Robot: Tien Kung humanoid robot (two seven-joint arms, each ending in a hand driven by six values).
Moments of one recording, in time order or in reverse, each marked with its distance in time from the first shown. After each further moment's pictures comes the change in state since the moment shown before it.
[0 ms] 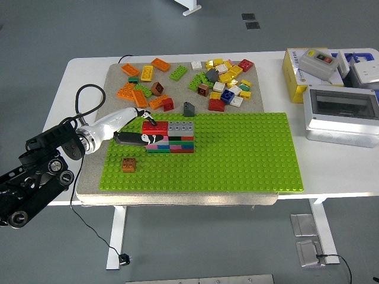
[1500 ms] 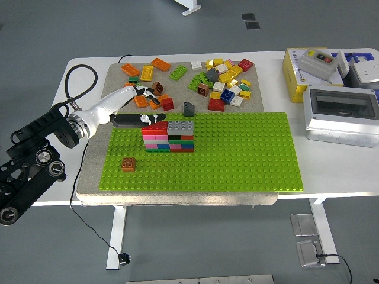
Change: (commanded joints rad) left arm 0.046 0.003 -0.180 -0.154 0.022 0.016 -0.033; right arm -0.008 0.007 0.027 0.000 -0.005 -0.008 0.005
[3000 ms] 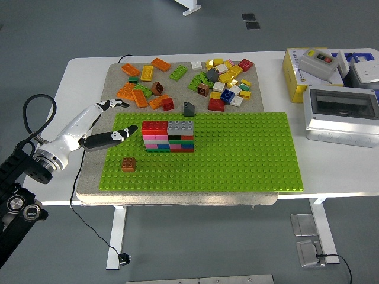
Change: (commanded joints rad) left arm 0.349 -0.005 -0.214 -0.177 0.073 0.080 -0.022; right arm -0.031 0.025 0.077 0.000 0.025 -0.033 -0.001
